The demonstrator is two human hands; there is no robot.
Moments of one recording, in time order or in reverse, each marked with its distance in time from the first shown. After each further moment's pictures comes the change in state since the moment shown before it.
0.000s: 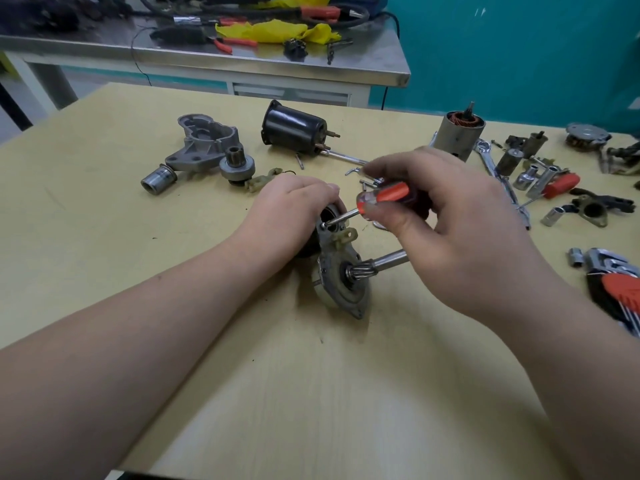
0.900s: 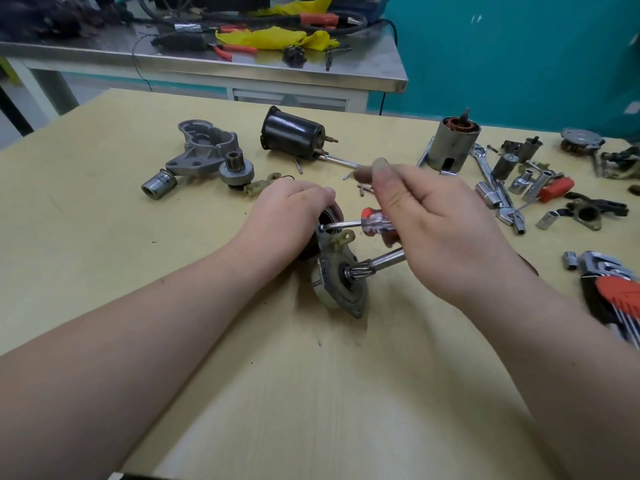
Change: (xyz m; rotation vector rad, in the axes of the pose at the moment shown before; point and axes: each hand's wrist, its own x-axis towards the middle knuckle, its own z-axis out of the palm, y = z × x) left_hand -0.001 0.007 0.002 0.090 0.049 -0.040; right_hand 0.008 -0.006 0.006 0.171 -0.059 0.319
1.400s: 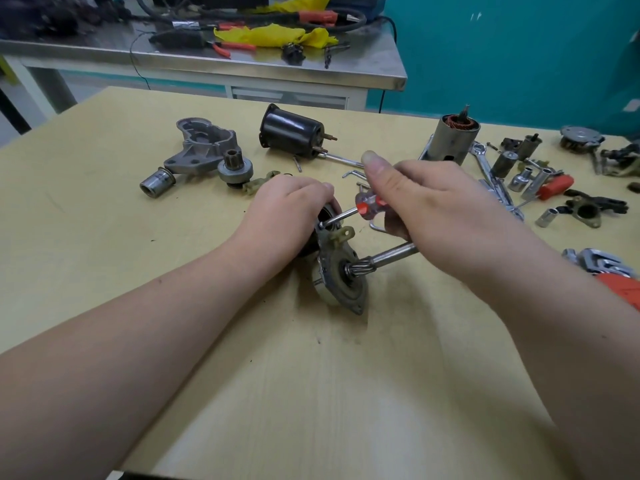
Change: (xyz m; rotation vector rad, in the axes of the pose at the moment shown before) left_hand -0.002 0.001 -0.001 0.012 0.022 0.055; right_hand 0.008 -0.023 -0.012 -0.036 -0.123 0.202
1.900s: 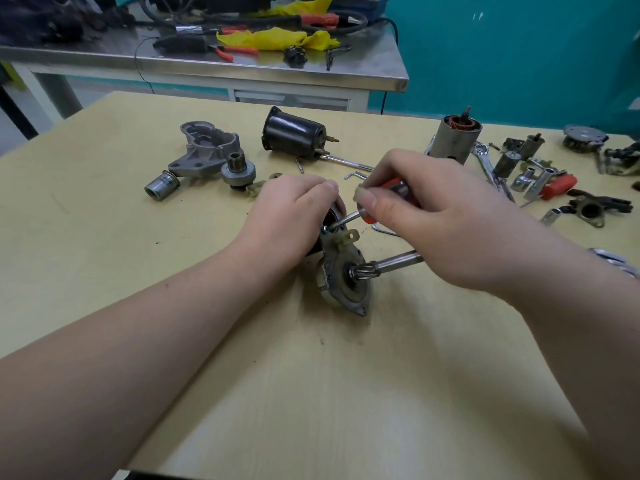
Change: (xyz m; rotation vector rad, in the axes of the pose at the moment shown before) left_hand -0.006 0.003 -0.002 0.050 -0.007 0.124; right_hand -0.006 0.001 -0.010 -0.180 -0.106 -0.260
